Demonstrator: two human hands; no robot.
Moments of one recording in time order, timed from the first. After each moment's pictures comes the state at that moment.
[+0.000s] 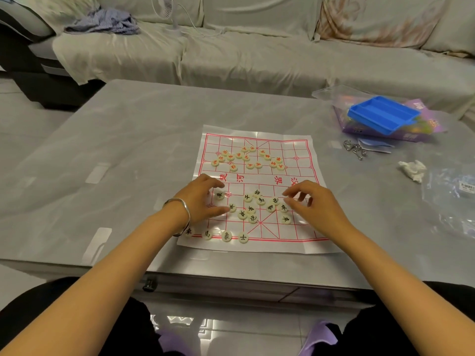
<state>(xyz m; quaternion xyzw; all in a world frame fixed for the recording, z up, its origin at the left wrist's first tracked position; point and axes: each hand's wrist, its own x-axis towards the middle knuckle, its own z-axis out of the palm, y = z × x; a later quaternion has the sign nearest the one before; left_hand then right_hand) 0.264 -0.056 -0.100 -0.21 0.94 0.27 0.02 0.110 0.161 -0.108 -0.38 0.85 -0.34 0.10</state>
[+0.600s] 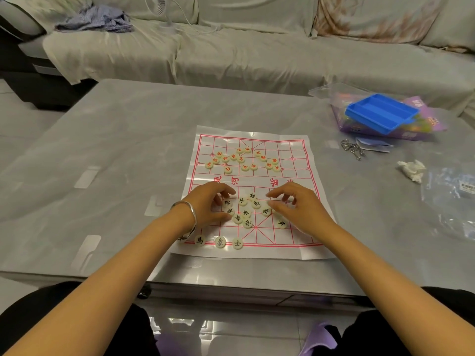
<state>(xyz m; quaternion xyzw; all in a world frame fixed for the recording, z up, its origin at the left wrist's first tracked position) 0.243 -0.049 -0.110 -0.18 0.92 0.34 0.02 0.106 0.140 -0.117 -0.38 0.85 -0.34 0.14</state>
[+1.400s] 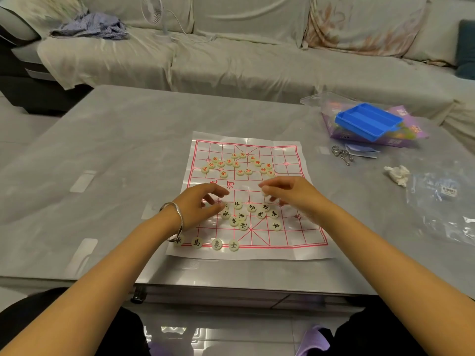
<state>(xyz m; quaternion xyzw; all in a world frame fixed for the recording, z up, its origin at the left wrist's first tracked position) 0.253 -0.053 -0.101 -0.17 0.90 0.40 -0.02 0.100 0.127 -0.076 -0.28 0.80 -0.43 0.31</state>
